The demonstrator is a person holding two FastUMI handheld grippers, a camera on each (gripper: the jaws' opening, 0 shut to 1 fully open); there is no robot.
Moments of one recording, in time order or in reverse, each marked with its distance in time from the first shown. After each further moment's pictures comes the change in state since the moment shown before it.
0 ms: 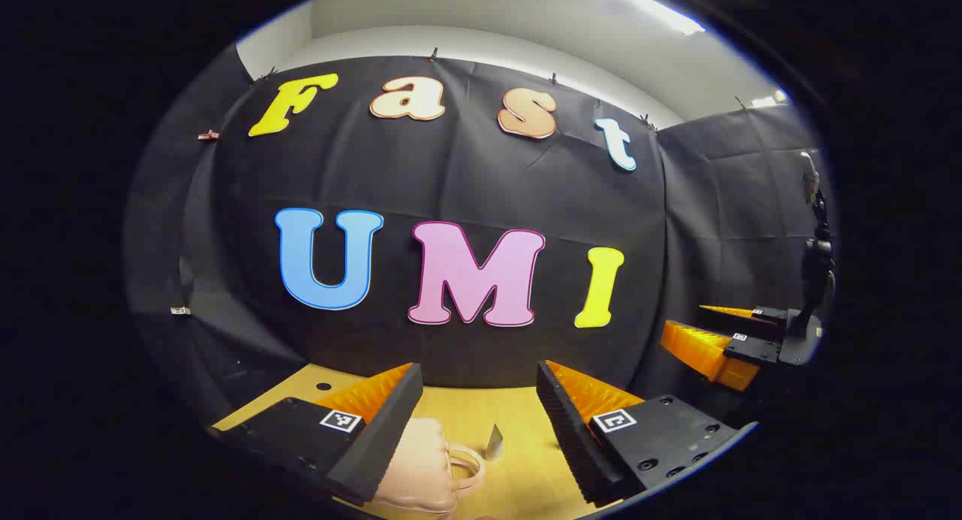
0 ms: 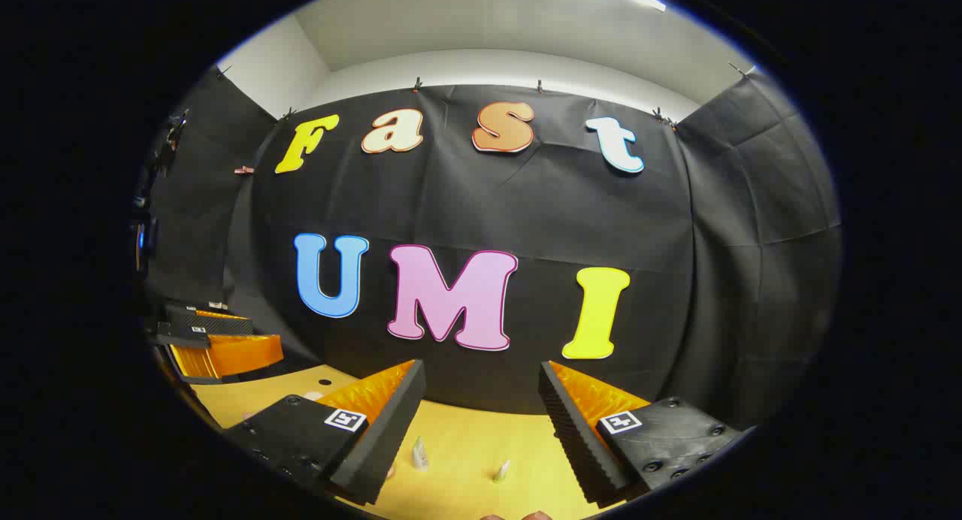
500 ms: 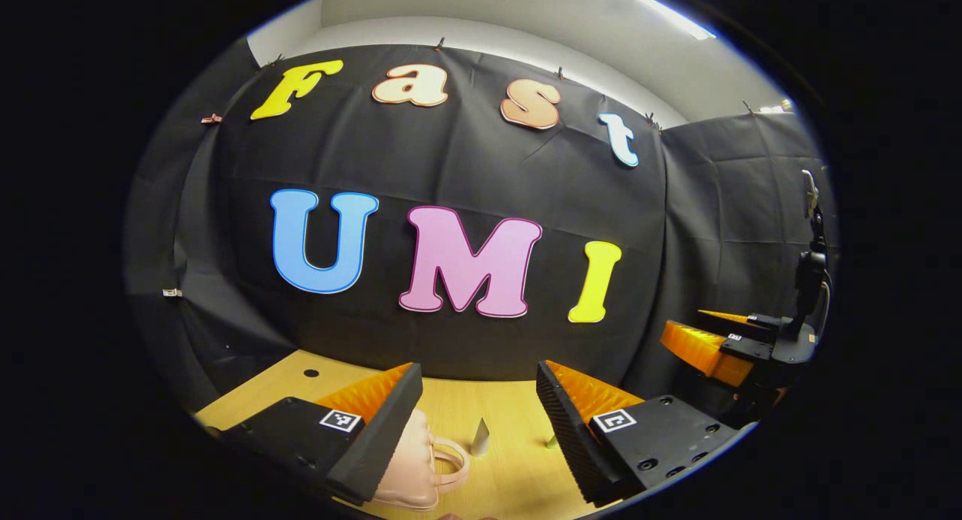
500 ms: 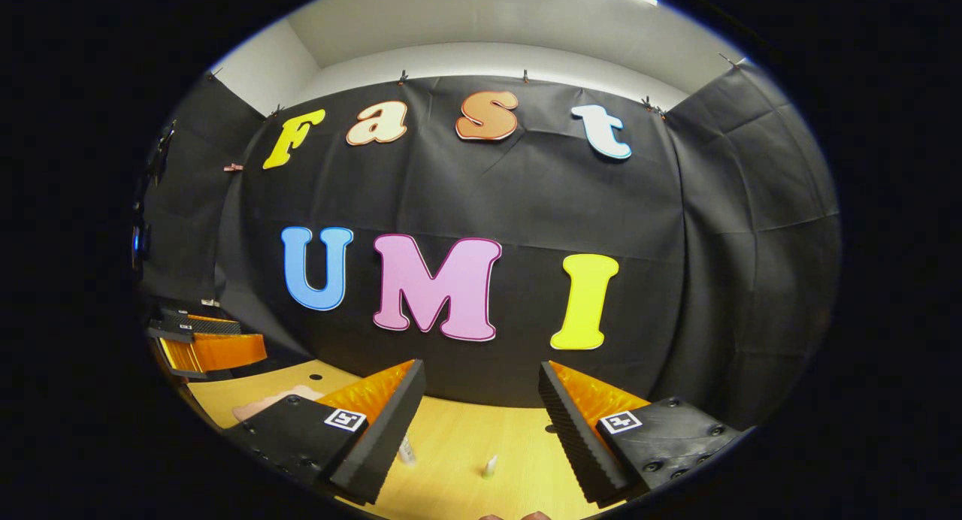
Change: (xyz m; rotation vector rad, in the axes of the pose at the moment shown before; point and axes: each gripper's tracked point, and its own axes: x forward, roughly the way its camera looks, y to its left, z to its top) left arm 0.011 -0.009 -0.016 -0.024 0.035 -0.003; right arm 0.009 -0.027 -0.013 0.028 0.020 -0.026
